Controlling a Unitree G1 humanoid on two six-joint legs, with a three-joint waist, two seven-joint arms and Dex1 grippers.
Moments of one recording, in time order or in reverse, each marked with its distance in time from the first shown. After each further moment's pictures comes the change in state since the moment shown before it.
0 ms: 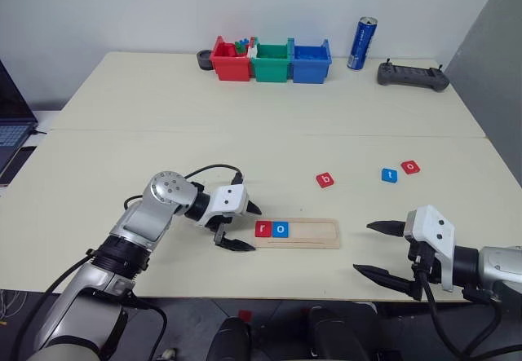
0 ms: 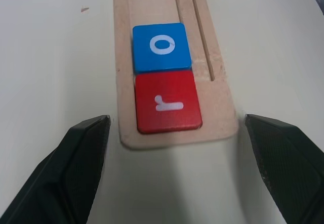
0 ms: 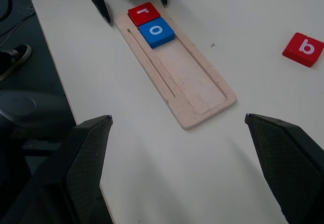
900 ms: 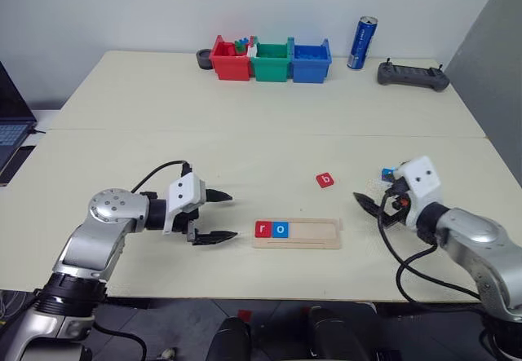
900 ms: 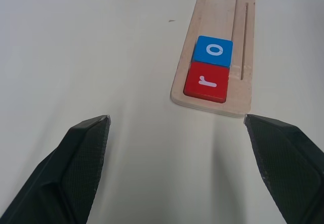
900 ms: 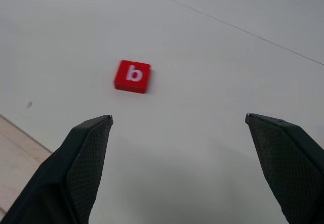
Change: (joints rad) left arm 0.280 0.099 0.288 -0.244 -0.195 0.137 0.179; right arm -0.339 0.291 0.124 0.228 -0.232 0.173 -0.412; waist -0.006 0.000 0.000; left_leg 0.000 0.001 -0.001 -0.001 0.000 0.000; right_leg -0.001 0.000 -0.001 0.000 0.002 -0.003
